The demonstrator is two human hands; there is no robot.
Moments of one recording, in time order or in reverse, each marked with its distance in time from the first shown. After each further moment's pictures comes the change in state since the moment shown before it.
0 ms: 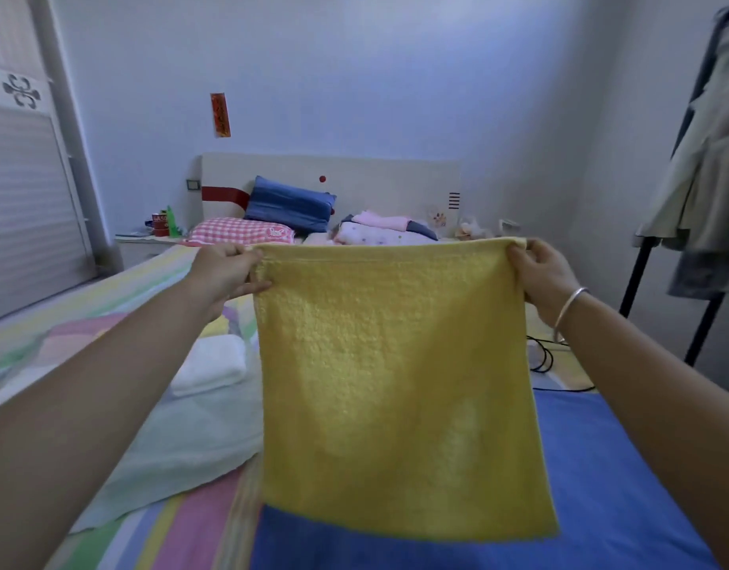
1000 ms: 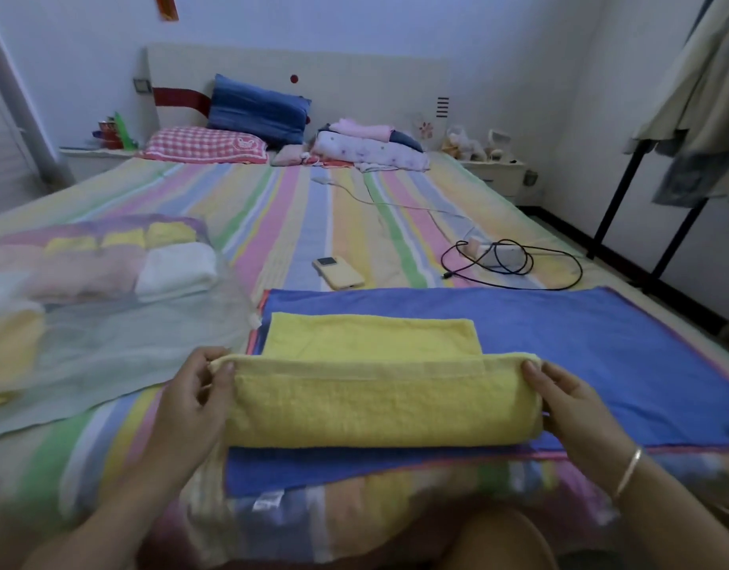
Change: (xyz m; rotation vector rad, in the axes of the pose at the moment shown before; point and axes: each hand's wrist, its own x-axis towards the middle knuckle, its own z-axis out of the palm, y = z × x) left_hand -0.174 -0.224 -0.028 0.283 -0.055 0.327; right_hand -0.225 0.159 -0.069 0.133 -0.158 0.466
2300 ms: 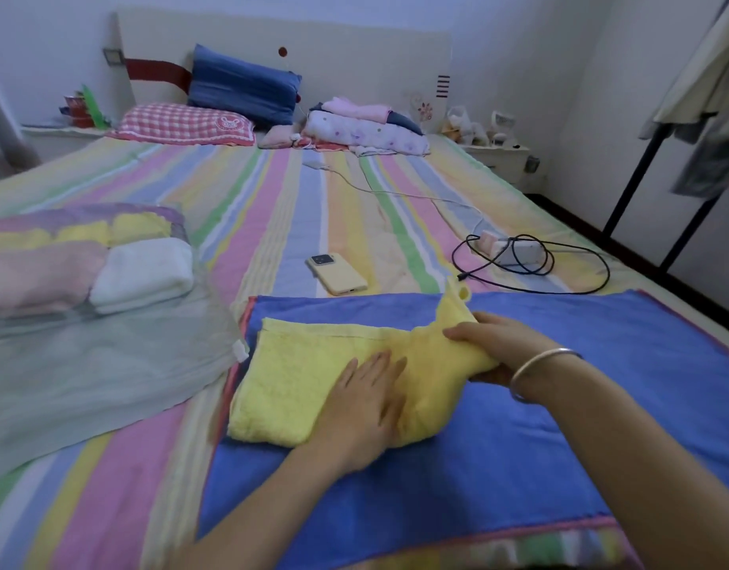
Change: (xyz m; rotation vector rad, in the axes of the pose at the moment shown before) left_hand 0.039 -0.014 0.171 0.472 -0.675 0.193; right_hand 0.089 -0.064 0.104 -0.231 -0.152 0.263
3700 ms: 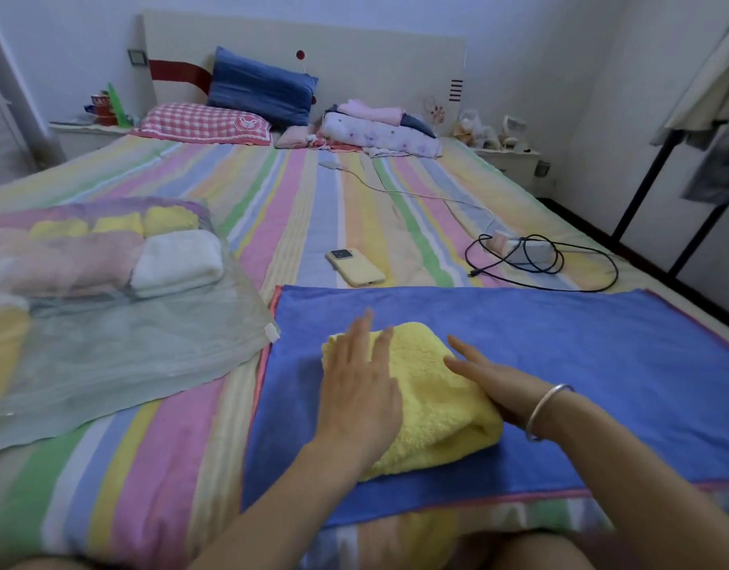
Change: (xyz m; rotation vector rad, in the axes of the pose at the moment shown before) left_hand -0.042 0.031 -0.041 0.207 0.259 -0.126; right_hand -0.006 0.057 0.014 -0.271 -0.221 0.035
